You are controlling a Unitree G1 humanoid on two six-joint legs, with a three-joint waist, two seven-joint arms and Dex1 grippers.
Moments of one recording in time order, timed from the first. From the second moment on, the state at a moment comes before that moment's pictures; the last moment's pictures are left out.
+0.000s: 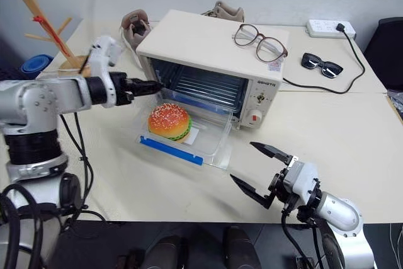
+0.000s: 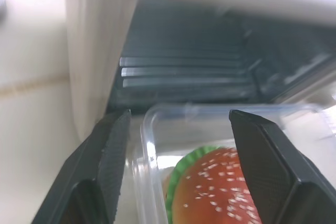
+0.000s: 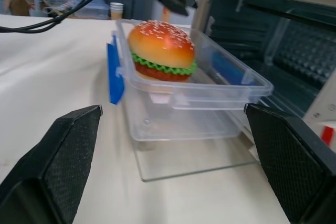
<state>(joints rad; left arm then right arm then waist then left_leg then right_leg) -0.92 0.68 0.22 -0.04 -0.55 1.32 -0.57 0.21 -0.56 -0.08 -0.51 0.47 -0.05 0.89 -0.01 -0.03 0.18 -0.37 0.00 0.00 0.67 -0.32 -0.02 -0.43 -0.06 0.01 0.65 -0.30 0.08</state>
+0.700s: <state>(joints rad) -0.40 0.69 0.11 0.05 -0.44 0.38 -1.12 -0.14 -0.56 0.18 -0.50 0.35 0.33 0.75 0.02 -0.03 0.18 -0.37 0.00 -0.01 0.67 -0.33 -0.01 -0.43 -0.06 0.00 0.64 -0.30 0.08</state>
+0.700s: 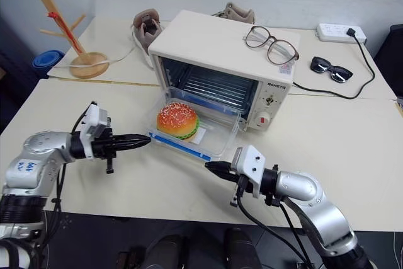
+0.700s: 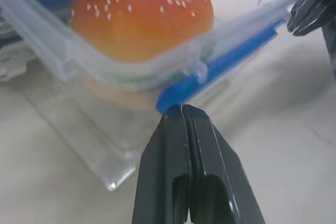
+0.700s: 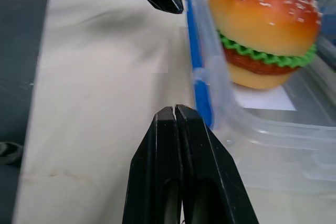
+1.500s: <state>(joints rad) -0.54 0.36 0.16 0.22 -0.38 0.28 -0.65 -0.40 -0.29 0.16 -0.11 0.11 0.17 0.48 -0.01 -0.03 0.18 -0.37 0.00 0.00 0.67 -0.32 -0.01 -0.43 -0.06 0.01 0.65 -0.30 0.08</state>
